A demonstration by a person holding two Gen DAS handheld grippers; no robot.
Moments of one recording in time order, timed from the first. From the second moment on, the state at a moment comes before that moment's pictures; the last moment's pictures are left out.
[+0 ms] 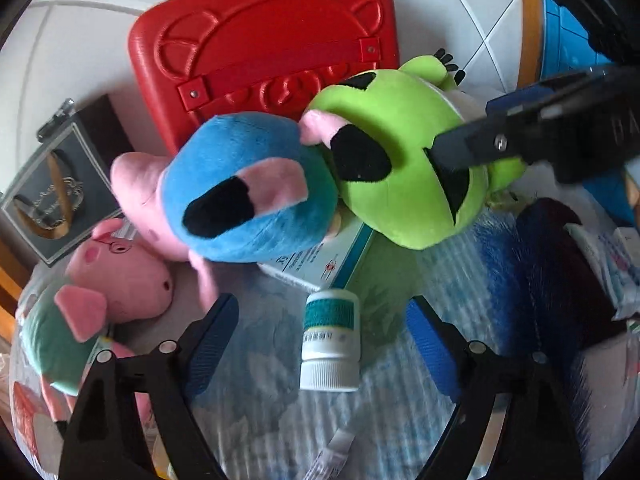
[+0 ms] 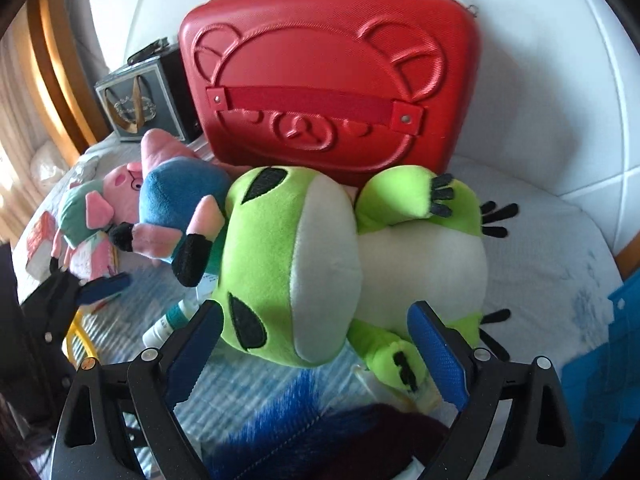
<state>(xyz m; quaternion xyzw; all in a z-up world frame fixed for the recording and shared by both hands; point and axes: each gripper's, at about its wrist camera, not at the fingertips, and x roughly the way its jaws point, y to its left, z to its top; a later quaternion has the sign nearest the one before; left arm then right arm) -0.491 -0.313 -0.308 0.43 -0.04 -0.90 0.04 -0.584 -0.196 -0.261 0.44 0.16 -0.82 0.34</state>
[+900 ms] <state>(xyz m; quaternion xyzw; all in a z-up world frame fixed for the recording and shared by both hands) -0.467 -0.321 -0.313 0.46 0.02 -0.88 0.05 -0.582 -0.197 -0.240 0.41 0.14 -0.85 0.30</state>
